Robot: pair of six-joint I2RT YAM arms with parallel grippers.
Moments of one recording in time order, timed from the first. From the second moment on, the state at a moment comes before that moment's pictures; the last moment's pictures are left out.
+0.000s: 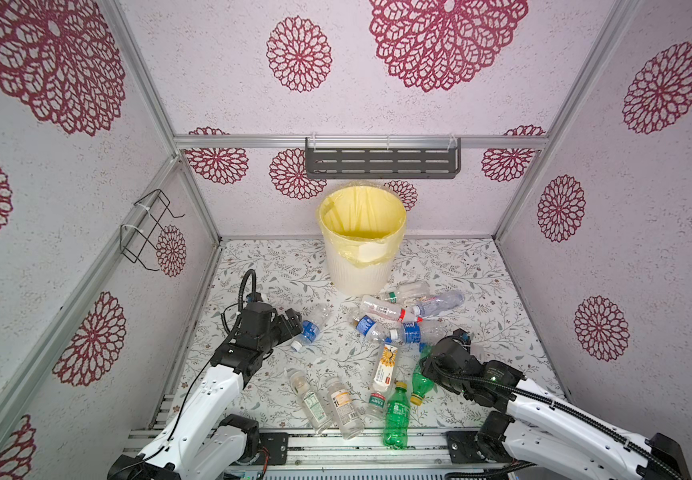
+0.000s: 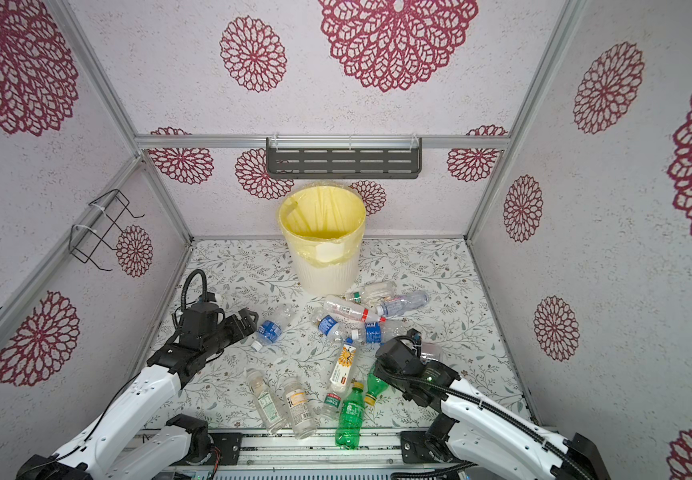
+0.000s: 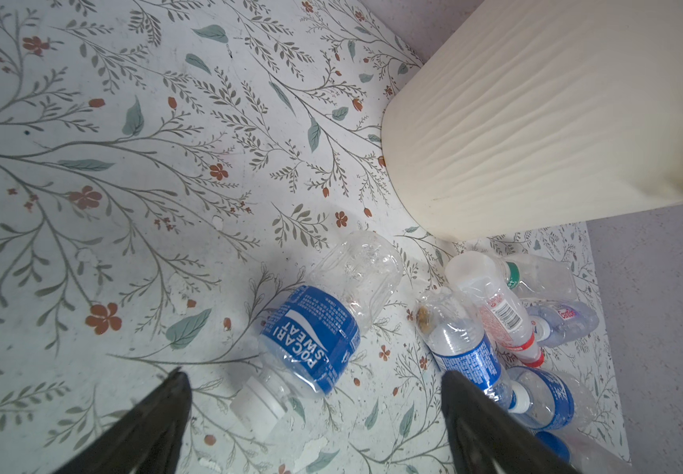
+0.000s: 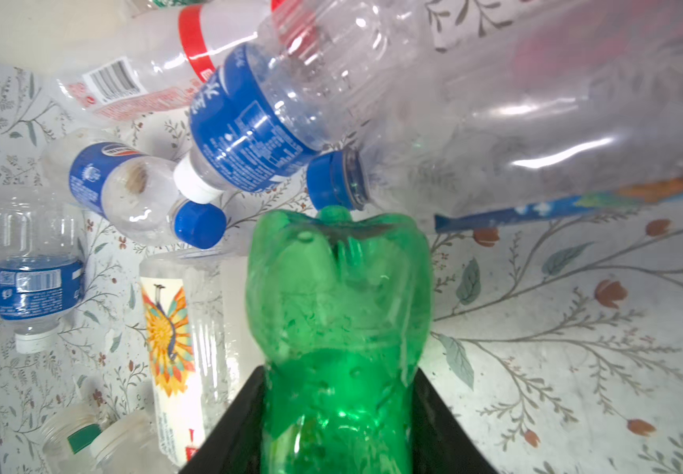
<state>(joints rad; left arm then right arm) -0.26 0.95 0.58 -0.33 0.00 -0.71 0.86 0.82 0.55 -0.72 0.24 1.23</state>
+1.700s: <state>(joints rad) -0.23 1.21 0.93 -0.38 0.04 -0.76 0.45 1.10 1.07 -0.46 -0.03 0.75</state>
